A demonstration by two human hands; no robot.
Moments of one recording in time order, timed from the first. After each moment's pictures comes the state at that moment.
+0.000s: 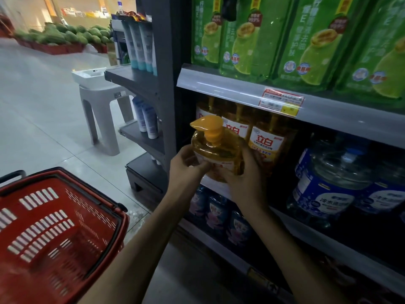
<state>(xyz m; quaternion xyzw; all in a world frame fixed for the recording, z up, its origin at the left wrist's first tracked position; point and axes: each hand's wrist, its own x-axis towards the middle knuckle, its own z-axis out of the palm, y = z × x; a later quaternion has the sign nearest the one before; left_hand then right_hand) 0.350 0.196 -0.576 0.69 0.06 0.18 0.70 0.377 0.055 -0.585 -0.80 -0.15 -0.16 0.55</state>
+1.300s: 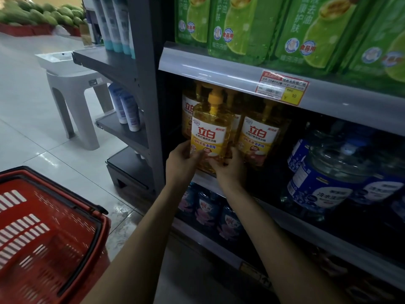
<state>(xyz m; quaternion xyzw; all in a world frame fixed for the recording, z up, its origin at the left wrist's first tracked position) 0.434 0.203 -0.641 0.75 0.06 0.18 0.63 0.445 0.080 -0.634 -0.80 0.06 -0.08 0.59</state>
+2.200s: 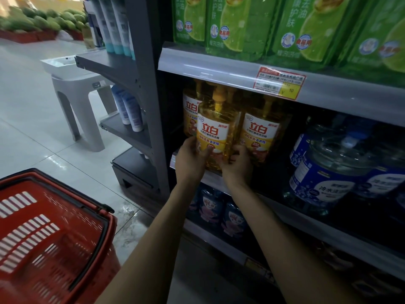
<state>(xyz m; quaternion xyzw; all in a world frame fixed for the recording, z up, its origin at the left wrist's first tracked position) 0.437 0.184 -0.640 0.77 0.08 0.21 0.59 0.445 0.070 -0.638 -0.78 0.09 -0.11 0.60</state>
